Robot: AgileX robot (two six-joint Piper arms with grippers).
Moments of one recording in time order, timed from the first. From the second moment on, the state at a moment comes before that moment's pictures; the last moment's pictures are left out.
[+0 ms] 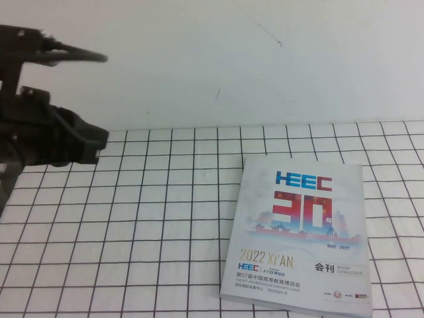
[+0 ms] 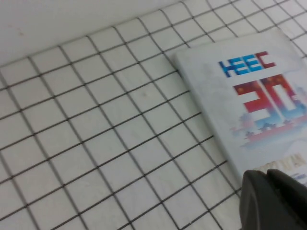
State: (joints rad) right arm 0.44 1.14 -1.41 -0.24 1.30 -0.26; left arm -0.13 1.23 -1.12 -0.65 0.82 0.60
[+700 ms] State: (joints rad) right arm 0.44 0.31 -0.37 -0.13 0.60 -0.13; left arm -0.13 0.50 -0.42 -0.56 0.37 0.58
